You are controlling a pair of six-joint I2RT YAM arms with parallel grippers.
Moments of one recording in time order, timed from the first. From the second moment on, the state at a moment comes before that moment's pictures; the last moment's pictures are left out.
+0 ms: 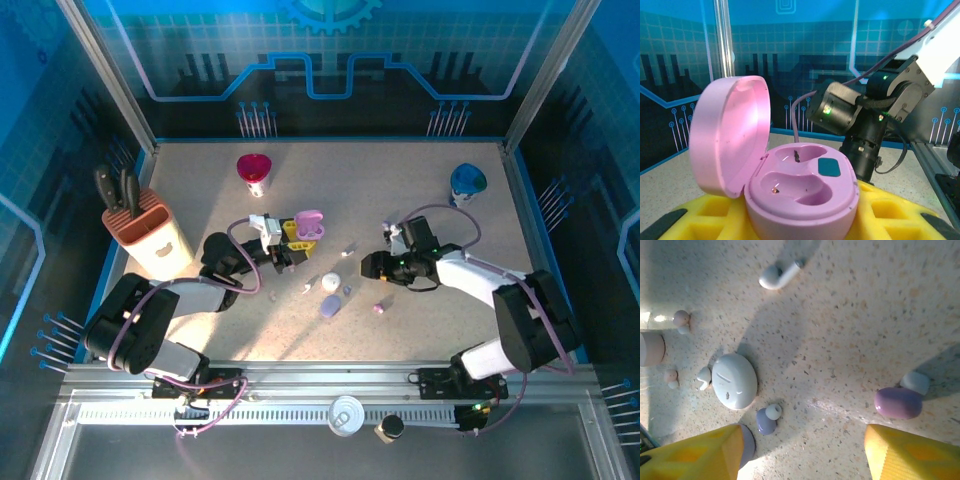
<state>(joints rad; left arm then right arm) -0.37 1.45 0.42 1.28 0.83 -0.17 0.37 1.43 0.69 -0.29 -0.45 0.52</state>
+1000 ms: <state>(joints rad) -0.37 1.46 0.40 1.28 0.83 -0.14 0.28 1.57 0.74 -0.36 -0.51 0.35</state>
